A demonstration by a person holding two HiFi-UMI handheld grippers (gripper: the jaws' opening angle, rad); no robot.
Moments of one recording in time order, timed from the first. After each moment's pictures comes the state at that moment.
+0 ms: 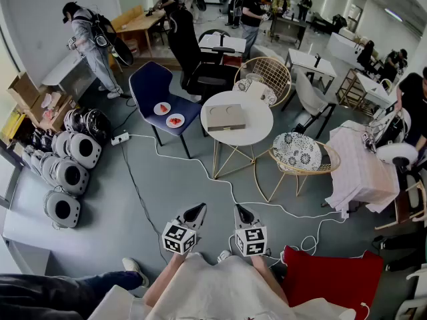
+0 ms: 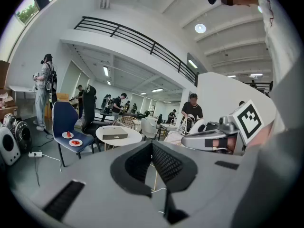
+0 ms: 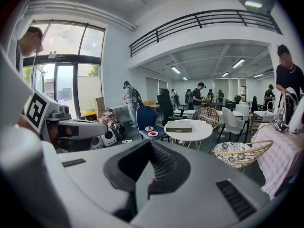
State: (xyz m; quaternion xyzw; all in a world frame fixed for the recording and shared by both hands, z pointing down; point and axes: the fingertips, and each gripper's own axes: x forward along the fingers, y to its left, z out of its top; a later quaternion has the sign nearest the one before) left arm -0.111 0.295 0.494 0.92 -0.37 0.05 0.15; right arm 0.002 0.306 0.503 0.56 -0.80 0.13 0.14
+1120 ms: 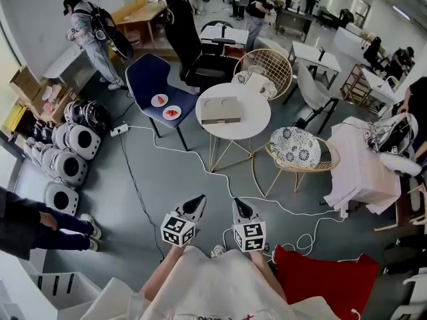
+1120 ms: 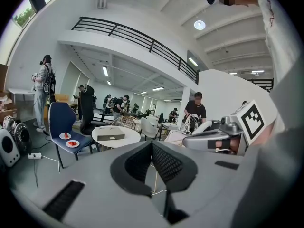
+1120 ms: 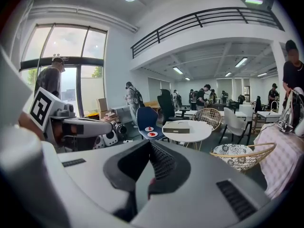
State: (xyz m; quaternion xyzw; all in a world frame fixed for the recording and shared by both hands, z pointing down) left arm -0.056 0.278 0.495 0.92 -0.37 0.06 0.14; right arm 0.050 0.294 0.509 0.55 -0.82 0.13 0.13
